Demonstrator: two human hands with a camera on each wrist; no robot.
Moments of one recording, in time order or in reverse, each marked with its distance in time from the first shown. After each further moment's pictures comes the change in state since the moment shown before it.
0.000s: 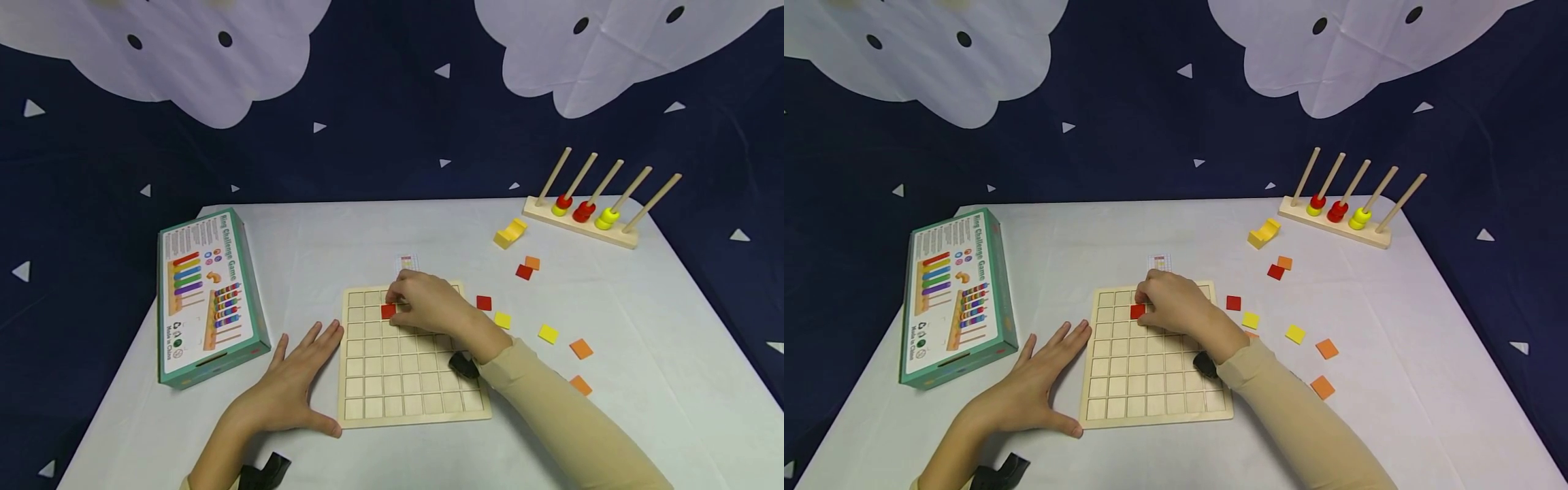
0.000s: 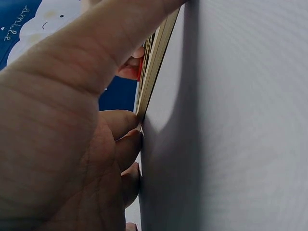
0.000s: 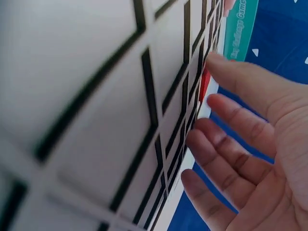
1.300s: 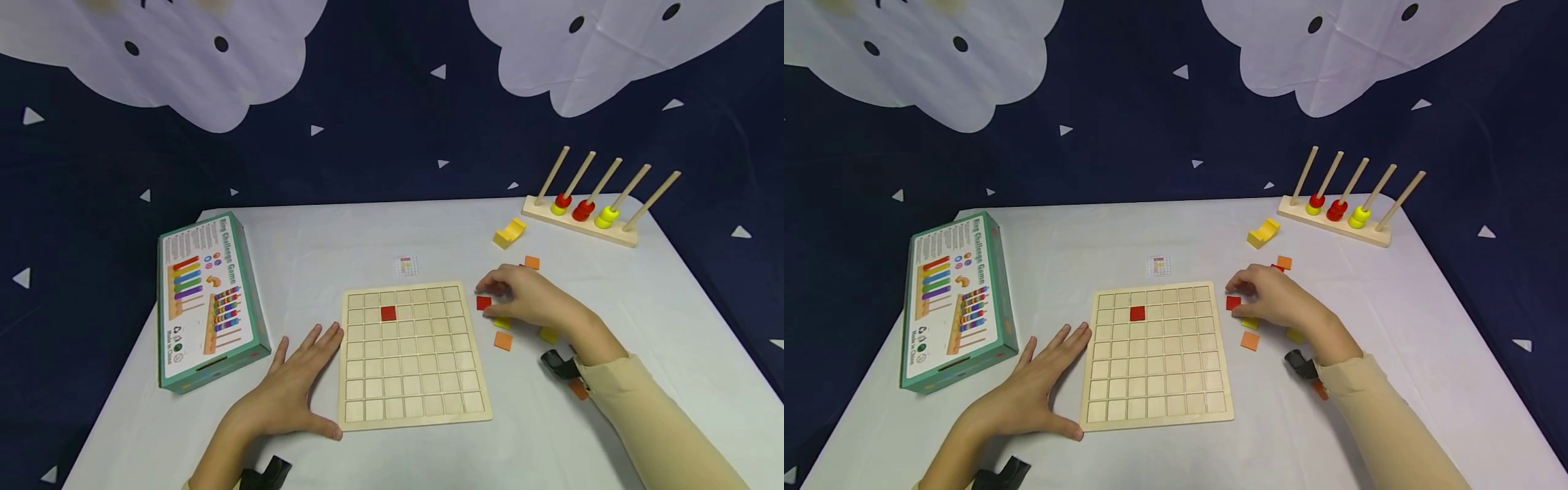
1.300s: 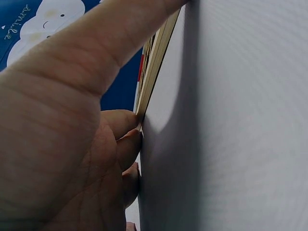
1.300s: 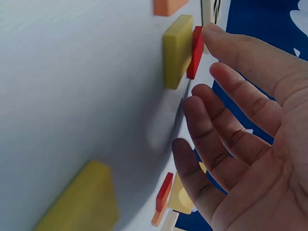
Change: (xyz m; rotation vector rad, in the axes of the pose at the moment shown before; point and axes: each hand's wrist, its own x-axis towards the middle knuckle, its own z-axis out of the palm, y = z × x) left_hand 0.000 0.001 0.001 0.002 -0.008 -0.006; right_hand -0.090 0.109 -0.052 0.160 0.027 0.199
